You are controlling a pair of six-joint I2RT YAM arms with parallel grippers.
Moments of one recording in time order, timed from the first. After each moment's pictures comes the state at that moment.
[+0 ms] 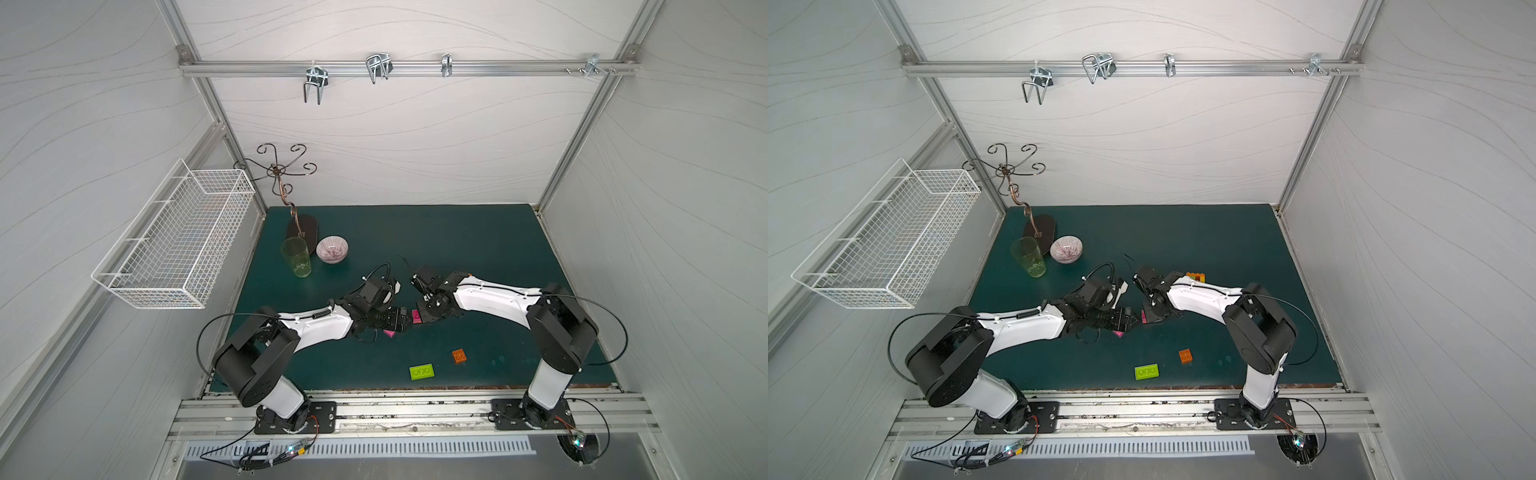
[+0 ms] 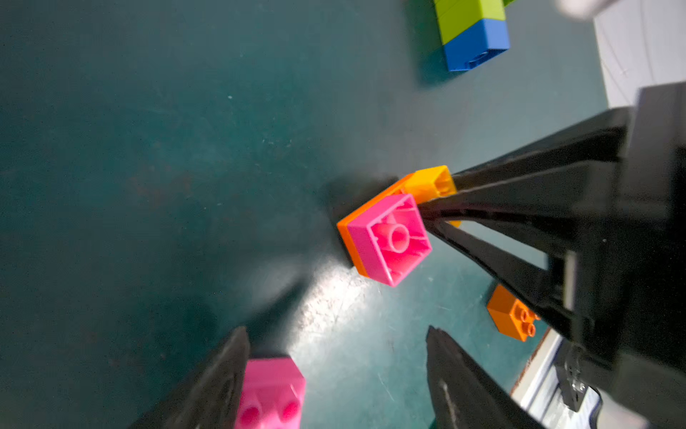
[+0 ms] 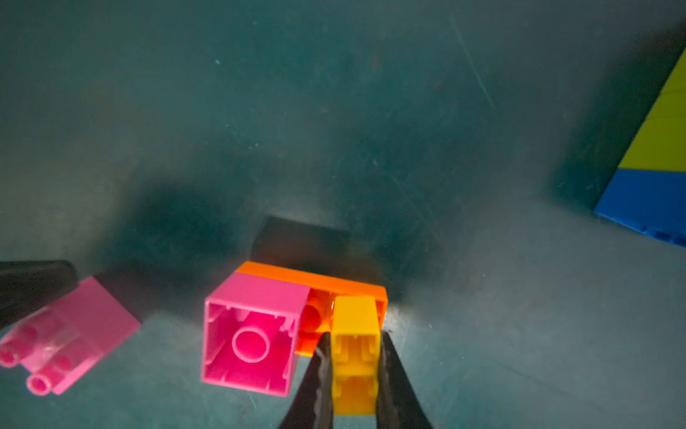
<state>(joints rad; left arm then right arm) -0.68 1.56 0.71 -0.06 0.30 -0.52 0.86 1.77 1.13 -0.68 0.08 0.51</state>
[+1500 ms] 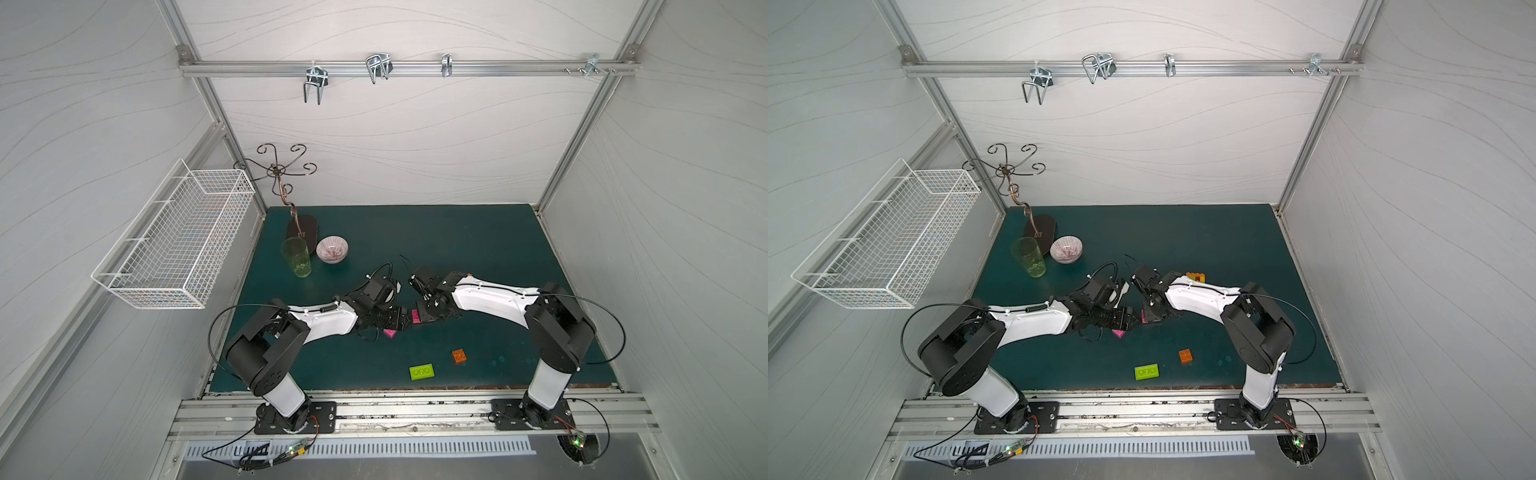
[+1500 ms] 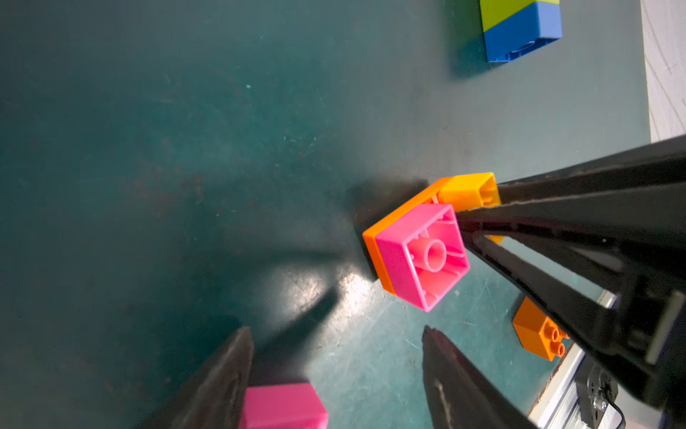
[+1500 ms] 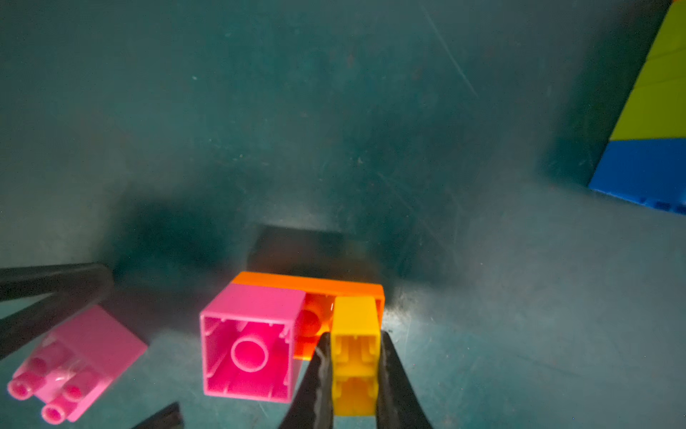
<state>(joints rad) -0.68 1.61 0.74 -0.09 0.29 -0.53 0.87 1.78 1.15 -0.70 0.10 0.61</state>
